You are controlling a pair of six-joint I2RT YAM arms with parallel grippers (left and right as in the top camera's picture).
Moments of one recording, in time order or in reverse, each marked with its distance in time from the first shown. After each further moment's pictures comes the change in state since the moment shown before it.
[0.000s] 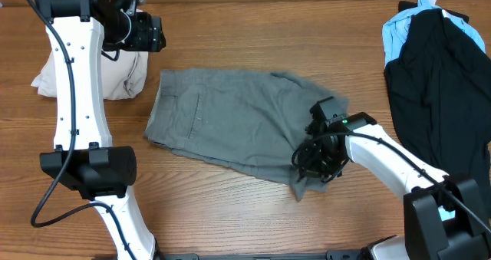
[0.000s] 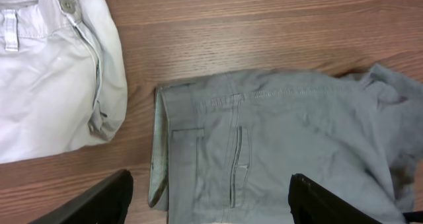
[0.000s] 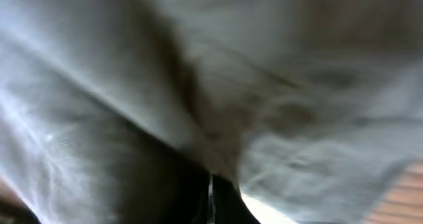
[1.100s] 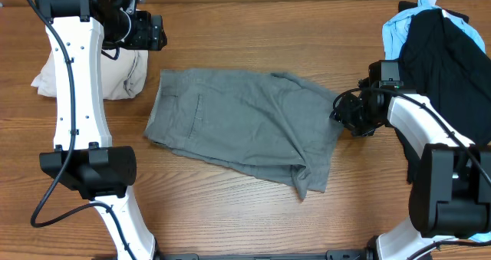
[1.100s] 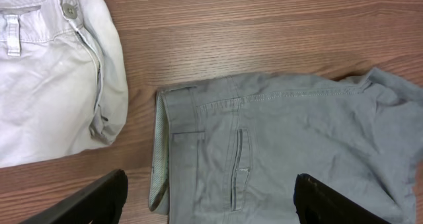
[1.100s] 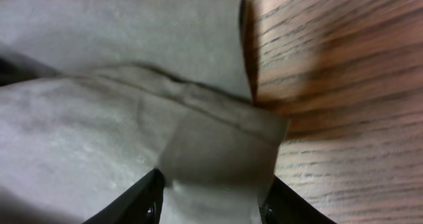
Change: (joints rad) left arm 0.000 0.000 0.000 0.011 0.002 0.000; right arm -0.380 0.182 0.213 0.204 0.043 0.004
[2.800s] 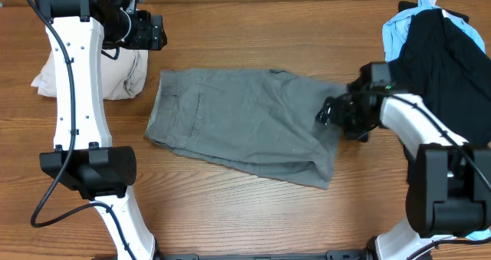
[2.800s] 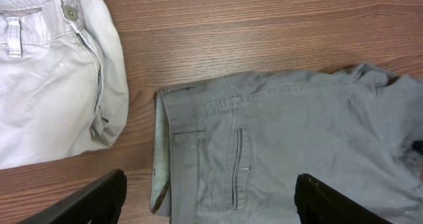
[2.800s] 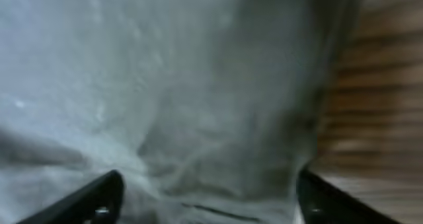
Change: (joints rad) left arm 0.000 0.000 0.000 0.005 0.000 0.000; right arm 0.063 0.005 -0.029 -0.004 -0.023 -0.076
